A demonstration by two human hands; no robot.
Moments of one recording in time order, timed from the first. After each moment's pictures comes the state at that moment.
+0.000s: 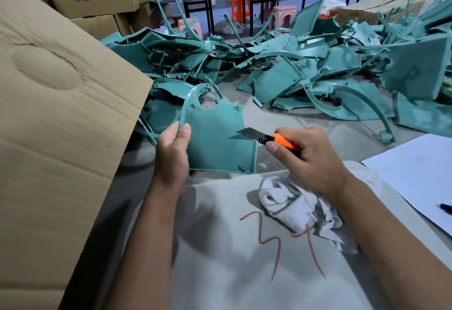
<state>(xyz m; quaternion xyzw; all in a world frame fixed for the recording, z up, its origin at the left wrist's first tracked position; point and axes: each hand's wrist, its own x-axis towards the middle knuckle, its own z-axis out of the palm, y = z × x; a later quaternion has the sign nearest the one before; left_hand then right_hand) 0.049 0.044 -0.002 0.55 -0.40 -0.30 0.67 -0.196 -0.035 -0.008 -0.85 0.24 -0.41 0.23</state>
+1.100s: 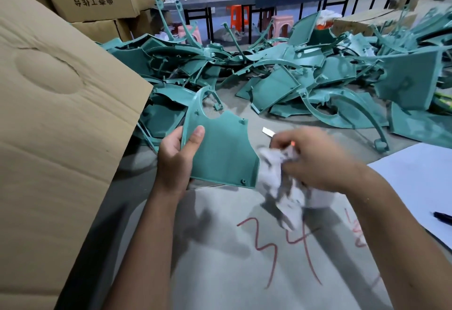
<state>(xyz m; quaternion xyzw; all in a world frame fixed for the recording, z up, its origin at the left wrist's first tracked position) 0.050 0.041 -0.009 0.53 -0.43 -0.31 0.67 -0.199 -0.026 0.037 -0.86 0.41 -0.21 0.23</state>
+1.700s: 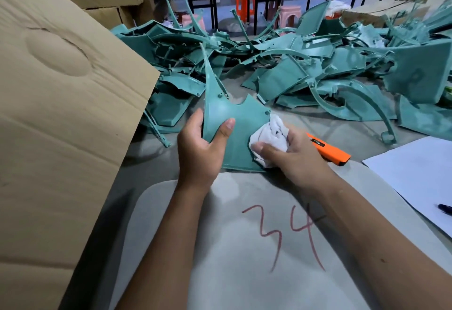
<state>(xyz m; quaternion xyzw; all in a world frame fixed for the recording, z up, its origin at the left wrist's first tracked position) 0.022 0.035 -0.017 0.54 -0.49 -0.14 0.67 -0.163 -0.016 -0.014 -0.67 0.26 -0.41 0.56</state>
